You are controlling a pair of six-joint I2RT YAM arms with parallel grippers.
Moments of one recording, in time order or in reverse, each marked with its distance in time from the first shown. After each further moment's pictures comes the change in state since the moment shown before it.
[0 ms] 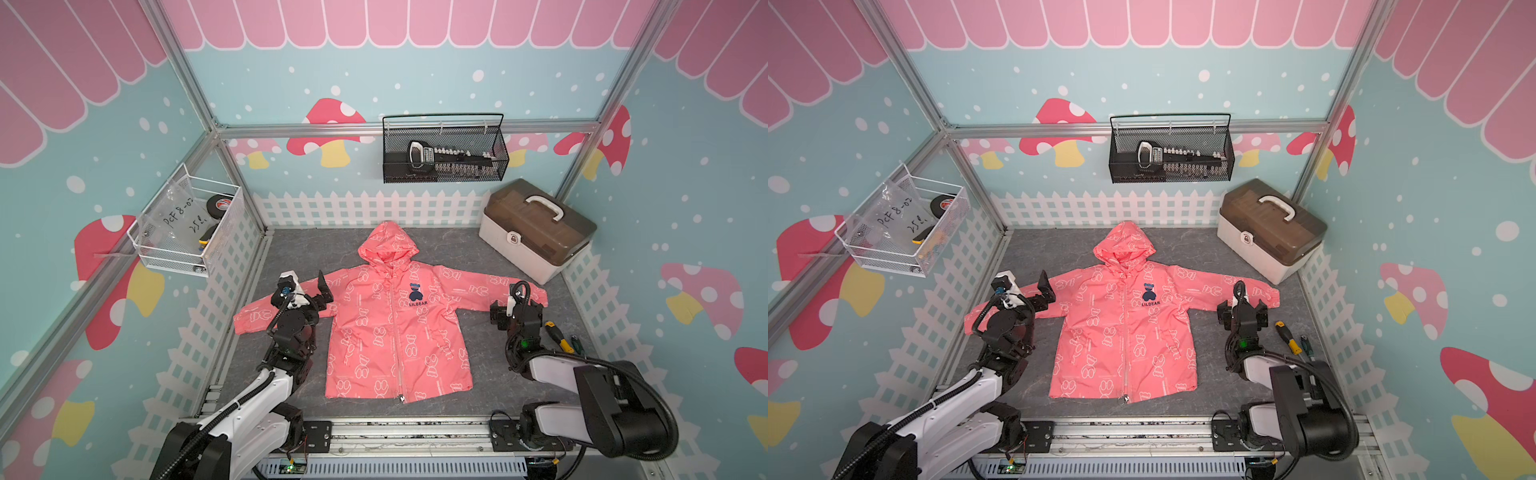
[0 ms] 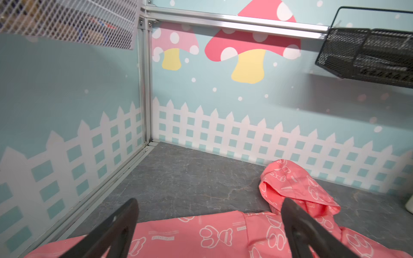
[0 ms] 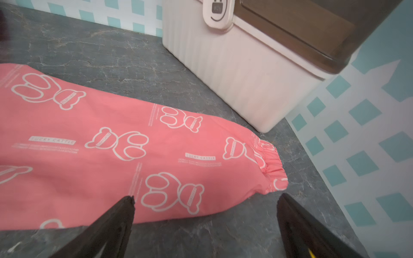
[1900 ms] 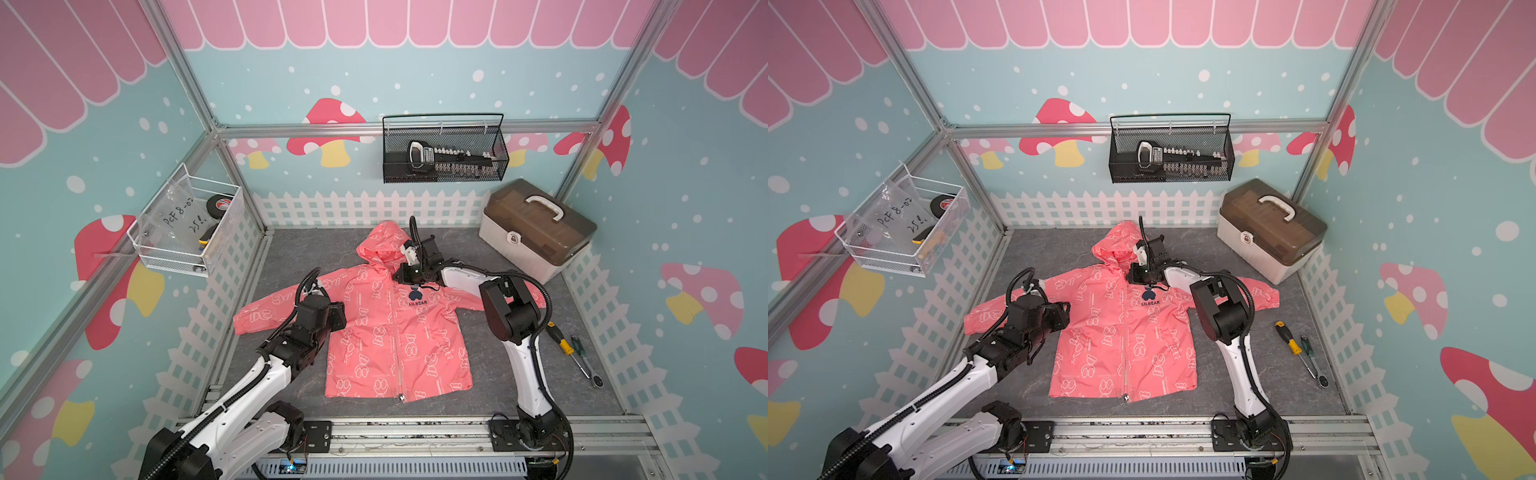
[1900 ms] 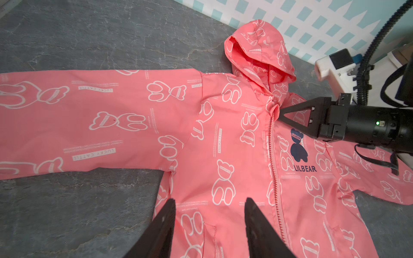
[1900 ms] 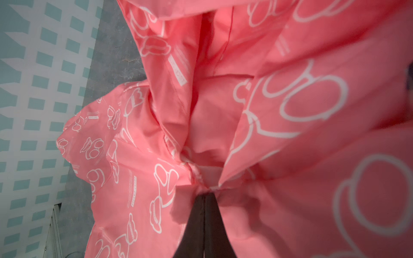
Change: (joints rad) left arm -0.120 -0.032 0.262 -0.979 0.305 -0.458; right arm 0.385 0.865 1.390 -0.929 -0.827 0.618
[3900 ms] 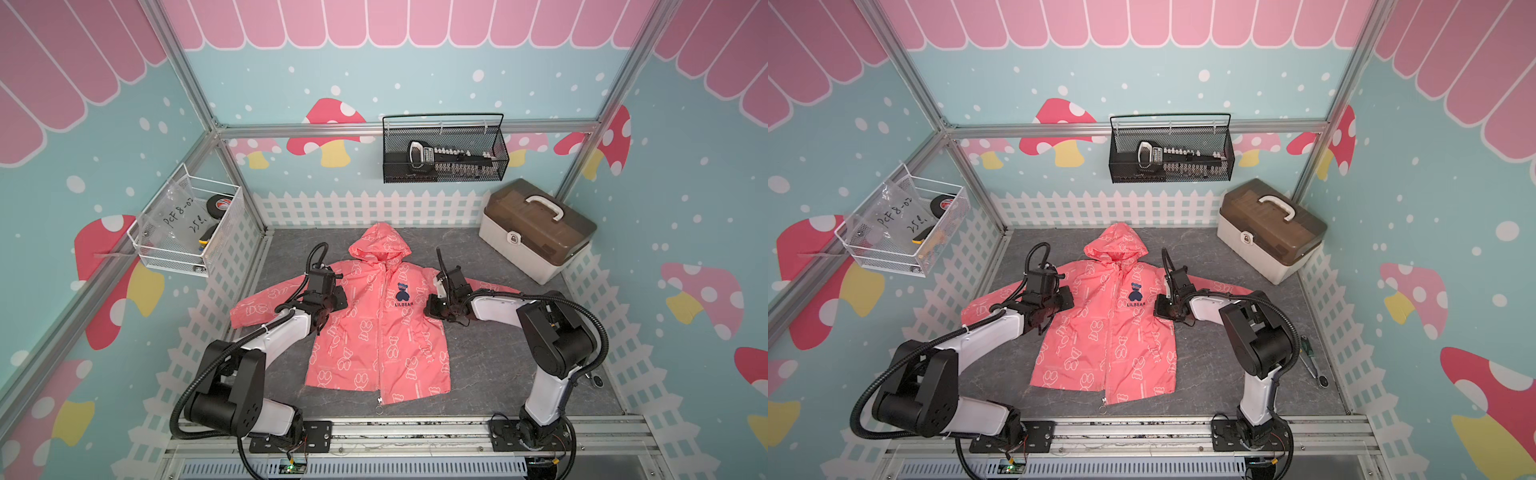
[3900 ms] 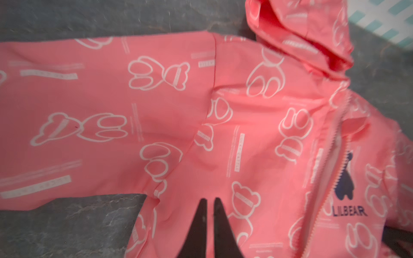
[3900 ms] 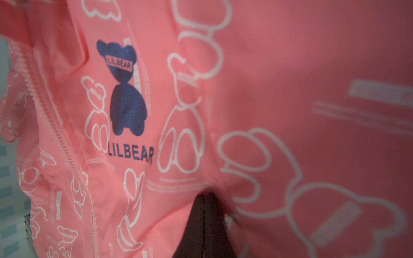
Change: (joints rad) left arm 0.166 0.523 0.199 0.095 0.155 0.044; right arm -0.056 -0.441 -0.700 0.091 0.185 0.162
